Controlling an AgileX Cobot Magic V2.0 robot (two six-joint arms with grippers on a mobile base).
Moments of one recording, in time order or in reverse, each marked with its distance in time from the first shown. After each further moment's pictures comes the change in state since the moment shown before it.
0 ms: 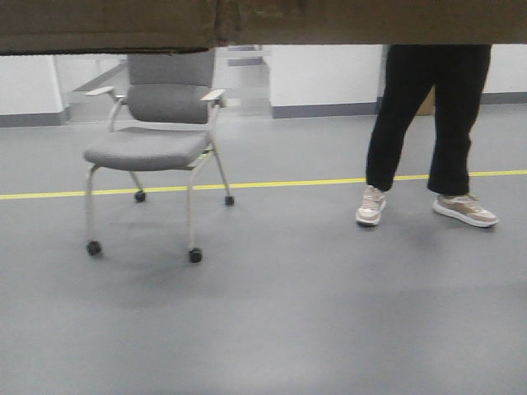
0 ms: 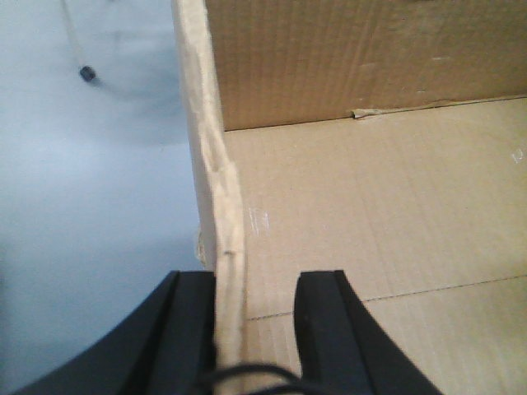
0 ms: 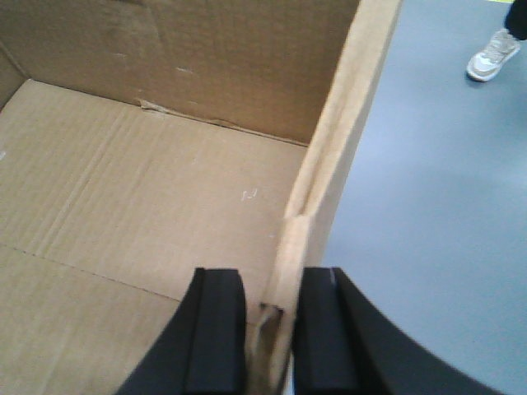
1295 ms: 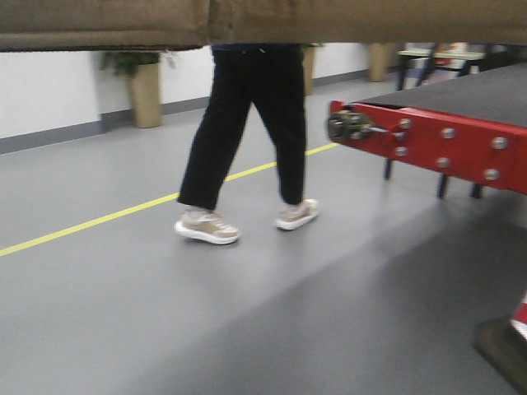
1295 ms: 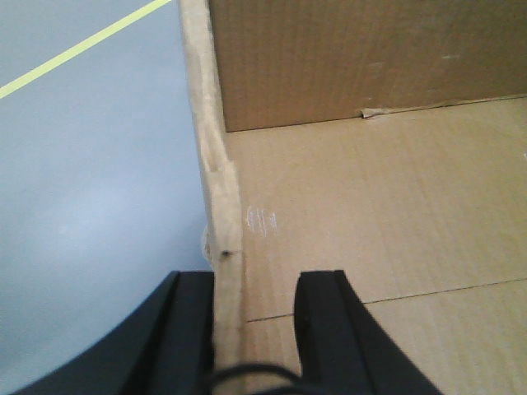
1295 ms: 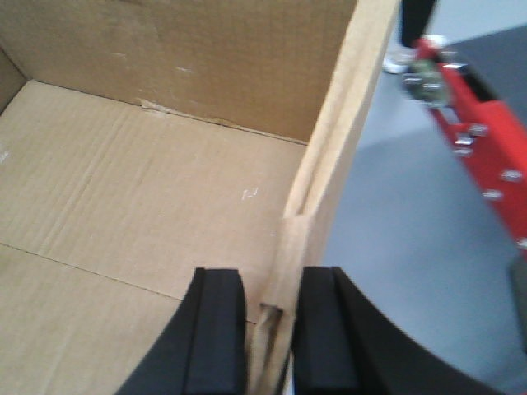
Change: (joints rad) left arm 0.000 0.000 0.000 0.035 0.000 0.000; right arm 0.000 0.002 0.001 0.002 -0.023 0.000
